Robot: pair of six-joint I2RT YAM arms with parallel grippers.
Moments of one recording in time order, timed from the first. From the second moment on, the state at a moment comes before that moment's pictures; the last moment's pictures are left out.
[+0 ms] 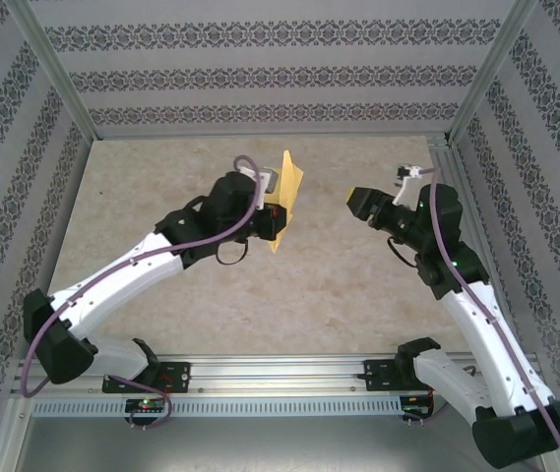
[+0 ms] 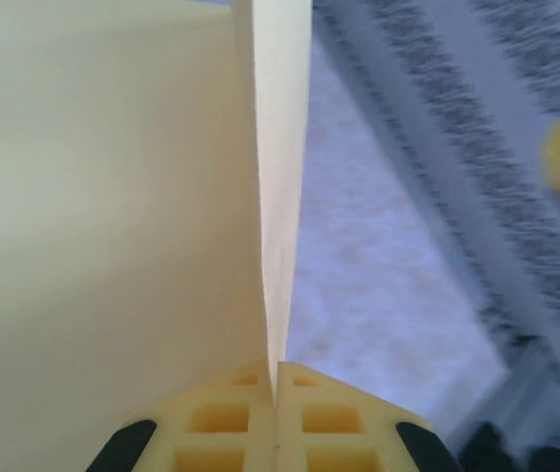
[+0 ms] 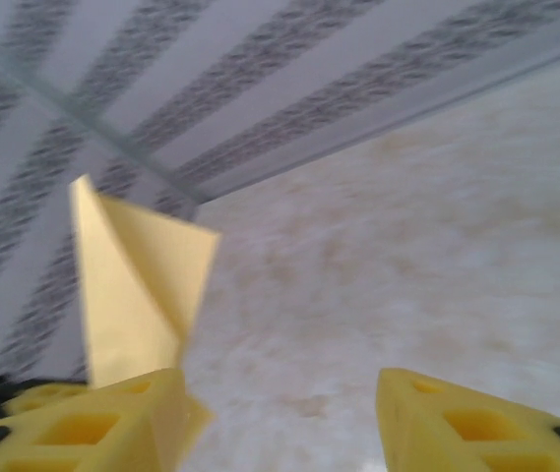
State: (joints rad) left arm -0.84 1.40 1.35 -0.57 -0.01 -0.57; right arm 0.23 0.87 0.93 -0.40 -0.32 0.60
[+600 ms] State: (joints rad) left arm -1.11 2.33 1.99 -1.55 -0.74 -0.77; right arm -0.18 0.73 0.84 -0.80 -0.14 0.51
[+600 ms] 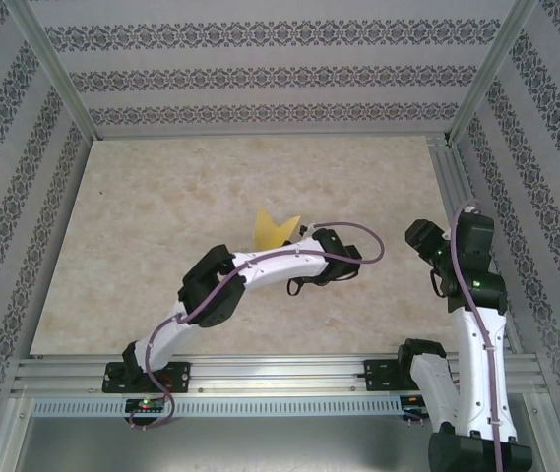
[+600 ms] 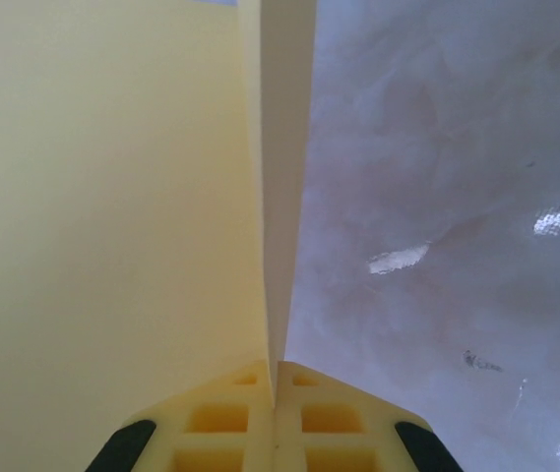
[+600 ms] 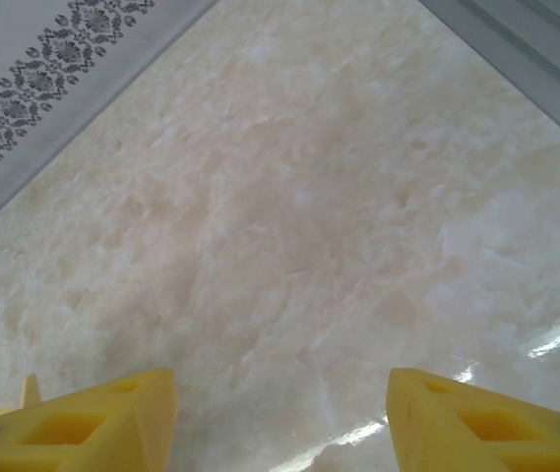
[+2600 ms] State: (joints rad) left arm -0.81 1.68 1.08 -0.62 -0.12 -0.83; right arm -0.05 0.90 0.71 -0.66 -0.39 0.56
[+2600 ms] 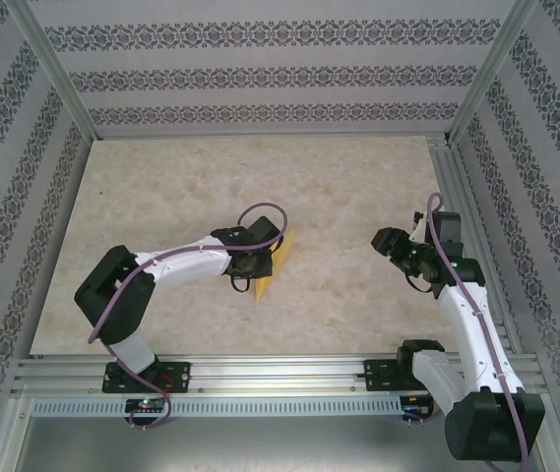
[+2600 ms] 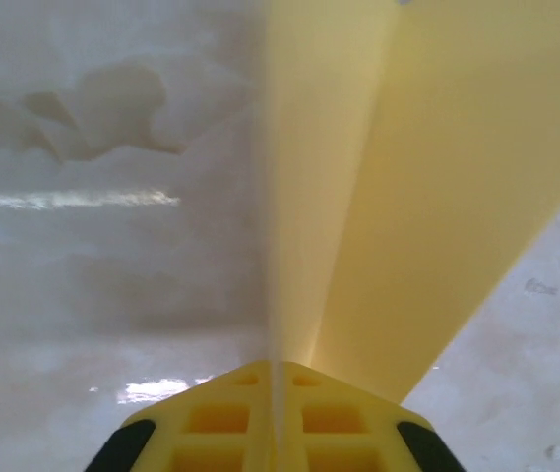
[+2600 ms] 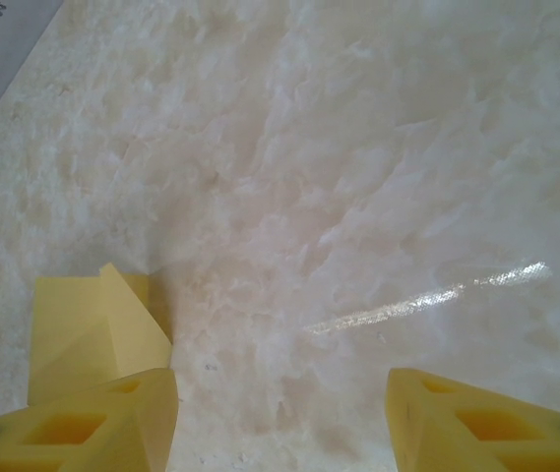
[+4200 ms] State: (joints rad) left arm -0.99 1.58 1.22 -0.76 -0.21 -0.71; right arm 0.14 0.95 0.59 -0.40 -0.53 0.64
